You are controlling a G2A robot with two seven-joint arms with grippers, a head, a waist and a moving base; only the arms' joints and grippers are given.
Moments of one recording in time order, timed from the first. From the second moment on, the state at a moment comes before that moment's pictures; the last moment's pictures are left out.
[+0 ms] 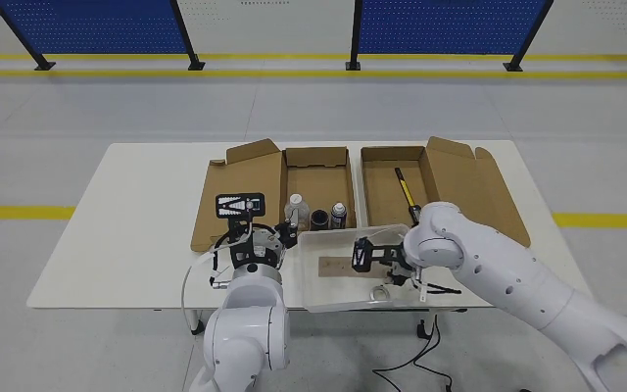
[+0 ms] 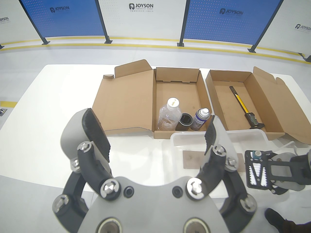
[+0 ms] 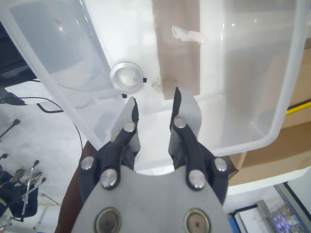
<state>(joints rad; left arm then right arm) 1.49 -1.54 -1.08 -2.23 1.88 0.46 -0.91 -0.52 -0.95 0.35 -1.46 -0.64 -0.60 1.22</state>
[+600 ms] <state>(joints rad) 1.49 -1.54 -1.08 -2.23 1.88 0.46 -0.91 -0.51 -1.02 0.28 -1.36 -0.64 -0.63 1.19</state>
